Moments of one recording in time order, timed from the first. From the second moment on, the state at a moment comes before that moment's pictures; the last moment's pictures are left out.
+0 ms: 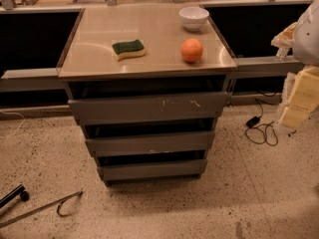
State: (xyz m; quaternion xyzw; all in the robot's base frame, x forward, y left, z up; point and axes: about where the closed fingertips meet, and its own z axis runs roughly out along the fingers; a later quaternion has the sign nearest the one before) arm 0.438 -0.217 0.976 -0.60 0.78 -0.03 0.16
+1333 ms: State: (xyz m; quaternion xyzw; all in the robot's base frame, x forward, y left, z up) arm 0.431 -0.163 0.782 -0.61 0.76 0.10 0.20
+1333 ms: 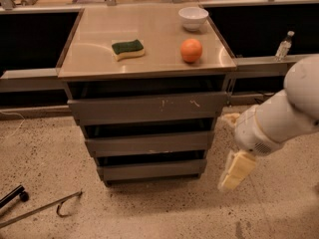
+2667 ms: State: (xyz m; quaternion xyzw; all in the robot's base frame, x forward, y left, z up) arm 0.443 -0.129 0.591 -0.58 0.76 0.17 0.24
